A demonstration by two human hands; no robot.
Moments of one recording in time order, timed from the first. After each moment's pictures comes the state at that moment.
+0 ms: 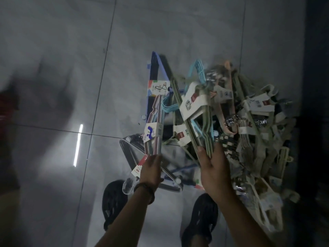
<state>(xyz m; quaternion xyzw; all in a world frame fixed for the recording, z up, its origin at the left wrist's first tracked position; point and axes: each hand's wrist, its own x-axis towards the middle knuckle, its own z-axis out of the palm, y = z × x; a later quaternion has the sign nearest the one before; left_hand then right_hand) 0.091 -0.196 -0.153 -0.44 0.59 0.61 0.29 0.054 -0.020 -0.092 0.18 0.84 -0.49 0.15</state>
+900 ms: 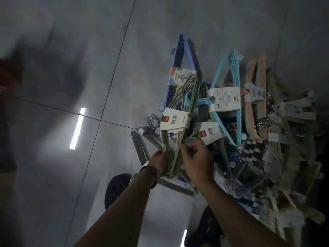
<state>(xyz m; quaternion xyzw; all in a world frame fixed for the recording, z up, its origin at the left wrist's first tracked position) 0.077 -0.249 -0.239 -0.52 0.49 0.61 0.35 0.053 -0.115 -0.205 0.16 0.87 -0.41 0.22</state>
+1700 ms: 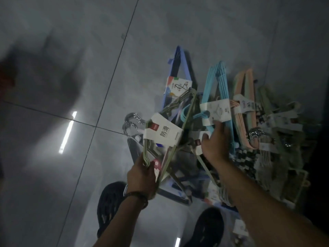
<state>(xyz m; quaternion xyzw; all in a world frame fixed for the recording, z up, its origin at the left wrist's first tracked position) 0.105 -0.273 -0.200 -0.40 0.78 0.42 0.23 -0.042 -0.072 -0.230 0.16 0.95 -0.20 0.18</state>
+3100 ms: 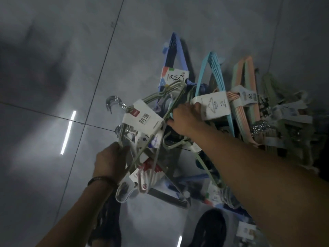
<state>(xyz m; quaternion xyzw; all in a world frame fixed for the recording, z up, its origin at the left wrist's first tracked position) 0.077 -0.328 -0.232 -0.37 0.85 0.31 0.23 -0.108 -0.138 -0.274 -0.20 0.92 0.06 0.33</state>
